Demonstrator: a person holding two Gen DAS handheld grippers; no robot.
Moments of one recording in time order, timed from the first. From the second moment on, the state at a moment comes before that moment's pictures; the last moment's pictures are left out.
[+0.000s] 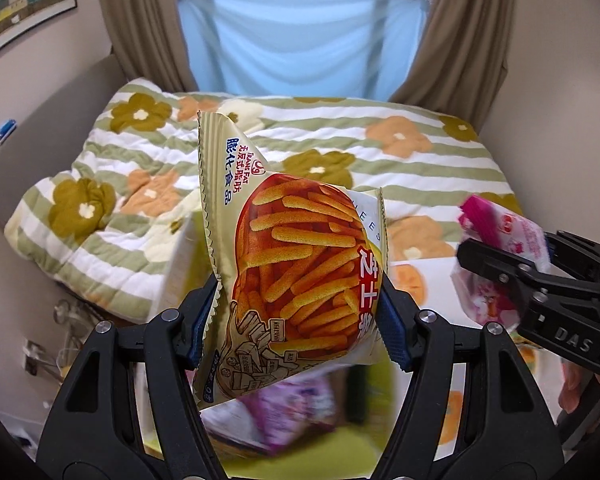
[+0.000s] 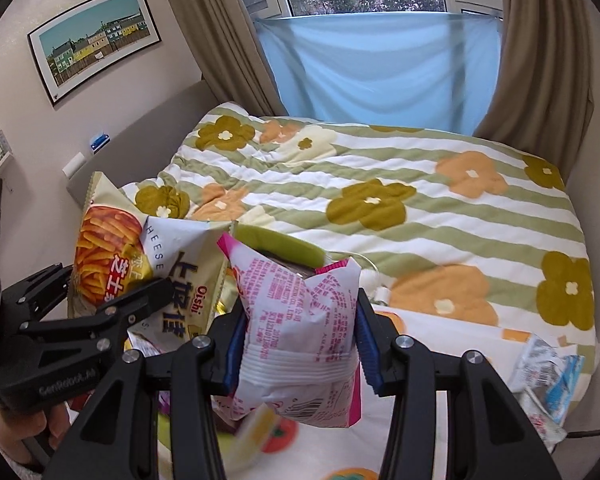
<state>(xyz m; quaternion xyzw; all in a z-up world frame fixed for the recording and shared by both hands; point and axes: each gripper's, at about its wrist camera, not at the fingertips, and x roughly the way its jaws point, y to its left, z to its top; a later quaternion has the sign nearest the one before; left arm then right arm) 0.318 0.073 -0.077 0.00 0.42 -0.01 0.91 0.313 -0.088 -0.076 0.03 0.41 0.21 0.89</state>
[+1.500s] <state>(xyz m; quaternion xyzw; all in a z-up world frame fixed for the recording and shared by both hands) 0.336 0.197 -0.153 -0.03 0.51 -0.05 0.86 0.345 0.015 -0.153 0.08 0.49 0.14 0.86</state>
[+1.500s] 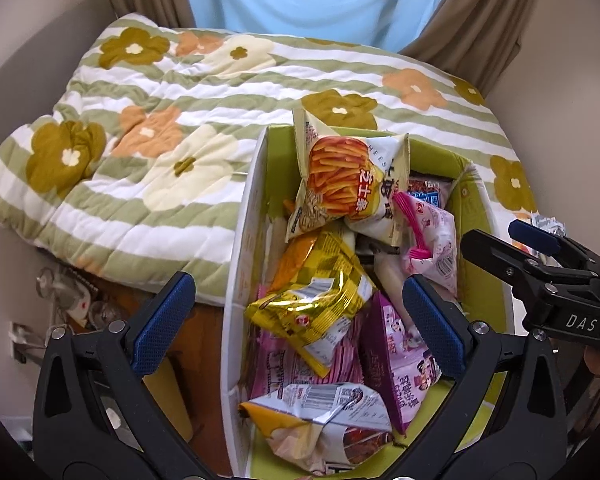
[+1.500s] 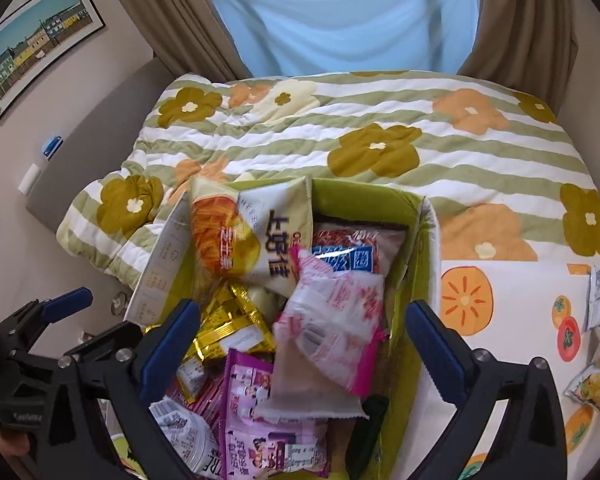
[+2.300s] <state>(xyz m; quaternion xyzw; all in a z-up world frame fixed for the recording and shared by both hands) 0.299 0.098 -0.113 0.01 0.46 -0.13 0.88 0.262 -0.084 -0.115 0.14 0.44 0.05 0.89</state>
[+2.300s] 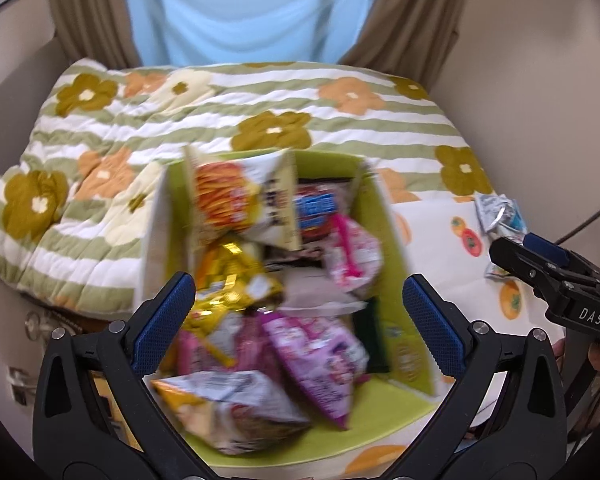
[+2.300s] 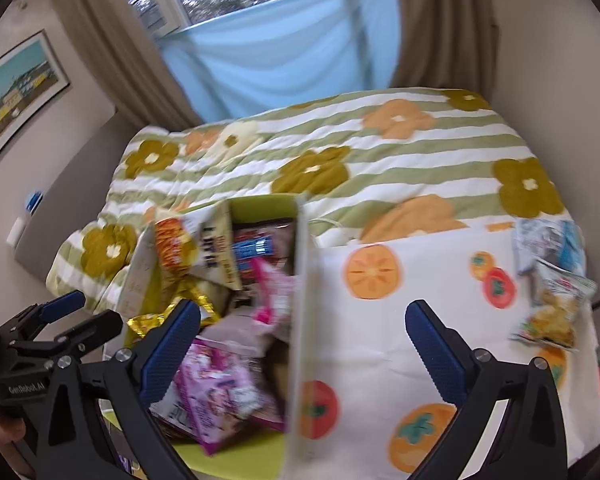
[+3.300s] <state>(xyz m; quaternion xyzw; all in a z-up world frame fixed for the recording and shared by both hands) 0.372 -0.348 -0.175 0.35 0.41 -0.43 0.72 0.207 -0.338 -0.170 0.17 0.45 -0.11 0.87</state>
